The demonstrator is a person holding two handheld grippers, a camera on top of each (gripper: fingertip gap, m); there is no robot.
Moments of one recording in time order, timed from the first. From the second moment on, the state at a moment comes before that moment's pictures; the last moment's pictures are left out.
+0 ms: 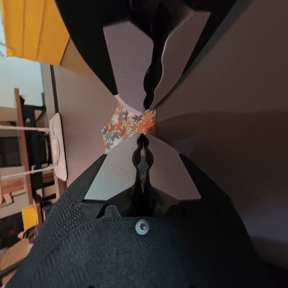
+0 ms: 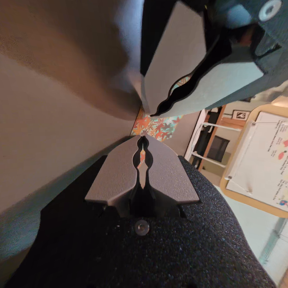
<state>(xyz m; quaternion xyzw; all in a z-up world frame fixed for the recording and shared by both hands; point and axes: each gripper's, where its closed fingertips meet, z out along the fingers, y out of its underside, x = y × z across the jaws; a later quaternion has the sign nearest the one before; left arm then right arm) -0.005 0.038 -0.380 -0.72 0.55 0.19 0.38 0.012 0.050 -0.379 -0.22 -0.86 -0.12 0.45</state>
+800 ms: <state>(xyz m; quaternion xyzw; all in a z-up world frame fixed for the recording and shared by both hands) -0.006 0.038 -0.381 -0.74 0.51 0.22 0.37 0.012 0.050 -0.378 -0.21 -0.85 -0.11 0.47</state>
